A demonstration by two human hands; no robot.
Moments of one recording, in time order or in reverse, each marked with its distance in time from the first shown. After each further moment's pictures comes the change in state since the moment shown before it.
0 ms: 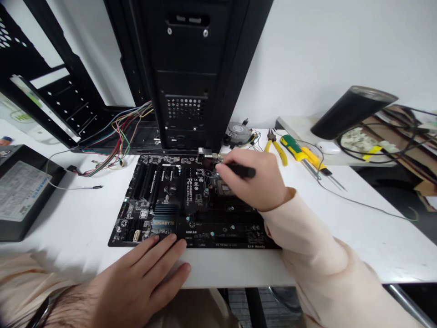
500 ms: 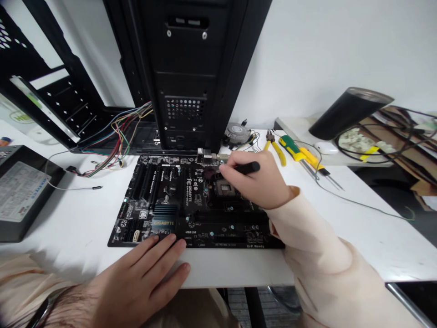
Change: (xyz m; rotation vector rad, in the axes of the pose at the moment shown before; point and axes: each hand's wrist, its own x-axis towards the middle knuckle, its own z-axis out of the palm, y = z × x) left_hand 0.001 0.002 0.001 -0.004 0.019 -0.005; right_hand 0.001 0.006 -0.004 -0.035 -0.115 0.066
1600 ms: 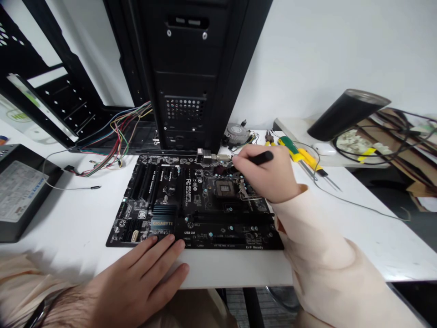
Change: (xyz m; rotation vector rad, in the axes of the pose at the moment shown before) left_hand -0.002 -0.001 0.001 0.011 0.006 -0.001; right_hand 0.004 0.009 -0.003 0.010 0.142 0.189
